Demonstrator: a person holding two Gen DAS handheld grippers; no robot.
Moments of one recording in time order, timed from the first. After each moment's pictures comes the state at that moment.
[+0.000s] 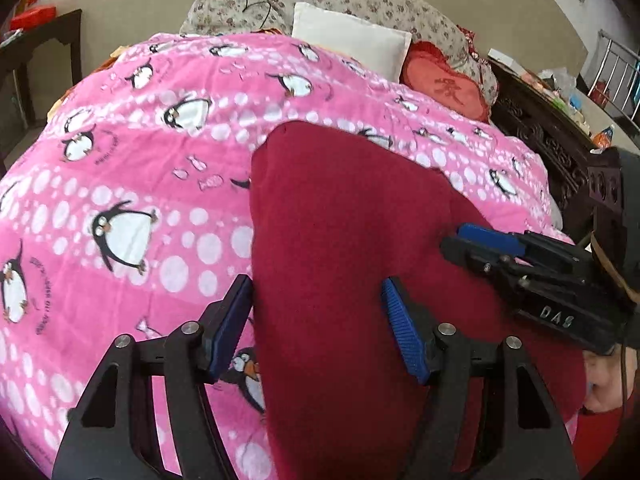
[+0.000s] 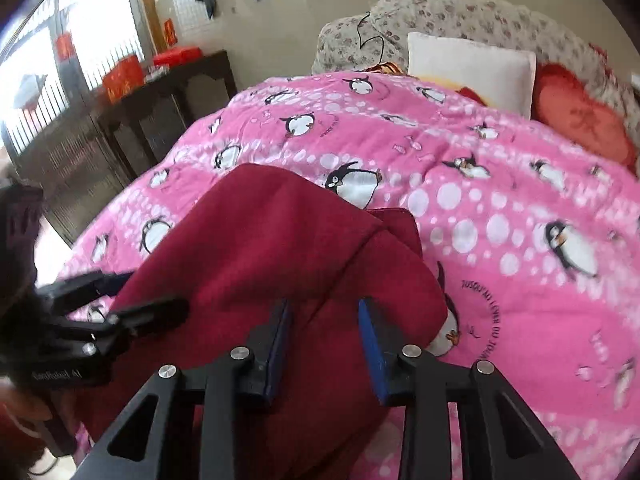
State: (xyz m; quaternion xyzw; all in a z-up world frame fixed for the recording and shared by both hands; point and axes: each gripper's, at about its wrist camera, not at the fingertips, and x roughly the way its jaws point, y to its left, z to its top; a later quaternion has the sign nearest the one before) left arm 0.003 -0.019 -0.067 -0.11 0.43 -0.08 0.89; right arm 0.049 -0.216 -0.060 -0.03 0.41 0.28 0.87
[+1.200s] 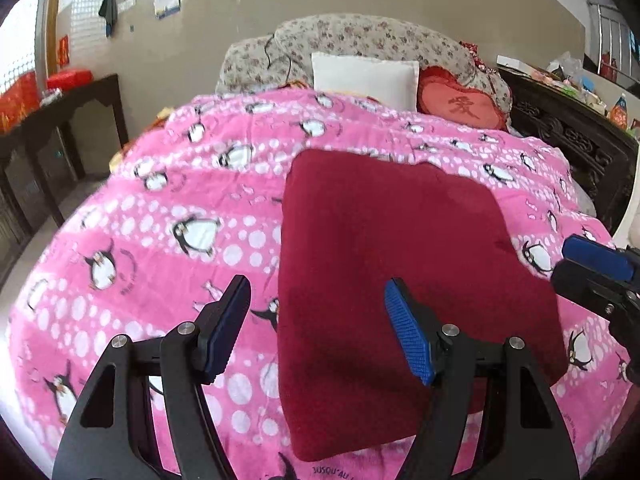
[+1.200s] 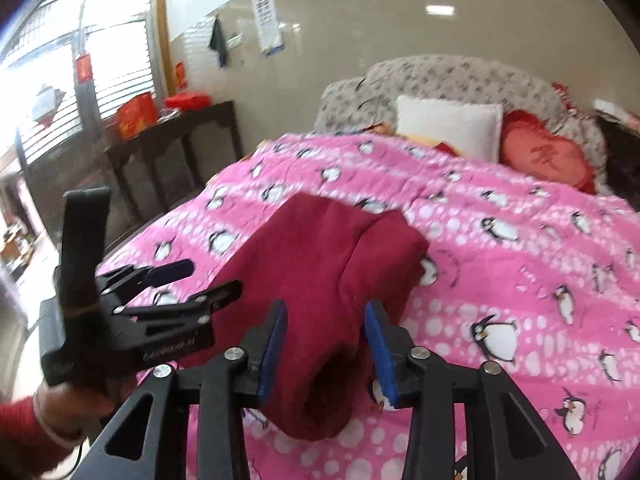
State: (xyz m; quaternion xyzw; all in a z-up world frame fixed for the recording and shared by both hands) left arm -0.080 -0.046 -0.034 -0.02 0.35 0.01 0.94; right arm -0.102 -0.226 -0.001 -0.02 0.31 0.24 0.92
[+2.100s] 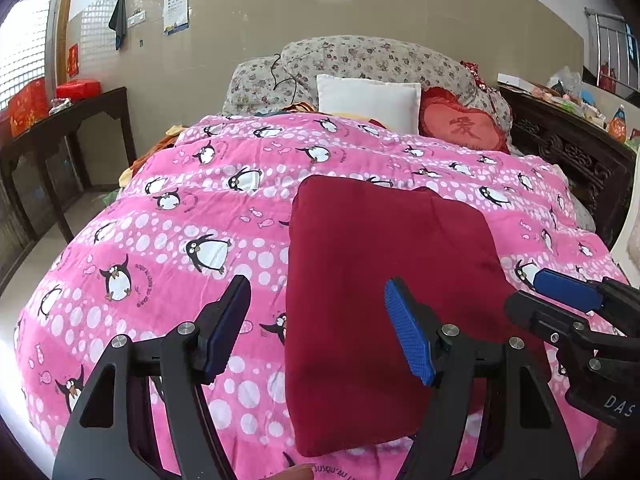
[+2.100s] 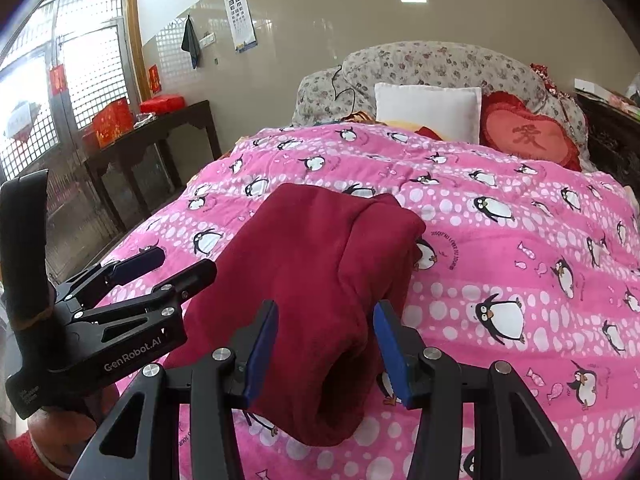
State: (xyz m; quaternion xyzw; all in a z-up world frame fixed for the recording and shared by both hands) left arm -0.090 -0.044 -0.021 -0.02 0.32 0.01 0.95; right arm -0.098 -0.217 -0.016 0.00 0.34 0.21 0.92
